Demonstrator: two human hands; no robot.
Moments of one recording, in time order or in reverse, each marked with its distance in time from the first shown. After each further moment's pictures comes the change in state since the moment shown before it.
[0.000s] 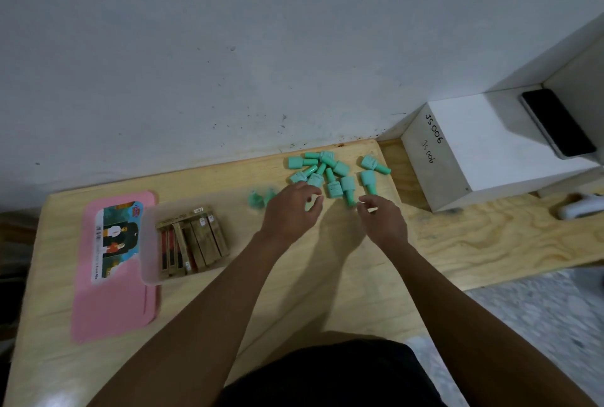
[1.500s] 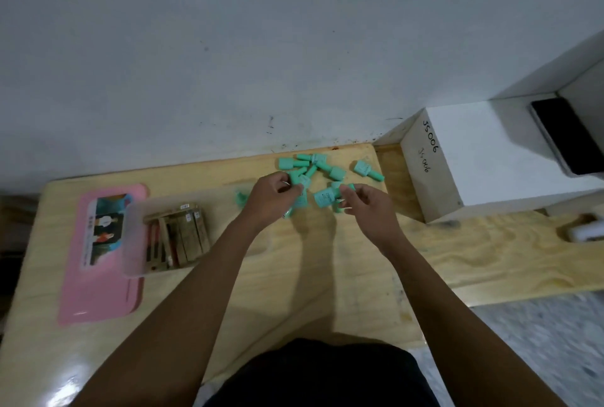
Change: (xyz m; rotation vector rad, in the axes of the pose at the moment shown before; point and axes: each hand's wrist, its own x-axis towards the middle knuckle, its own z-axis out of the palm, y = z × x) left_hand 0.027 0.008 -0.009 -0.601 -0.116 -0.538; right_hand 0.009 -0.020 -0.038 0.575 -0.225 -0.147
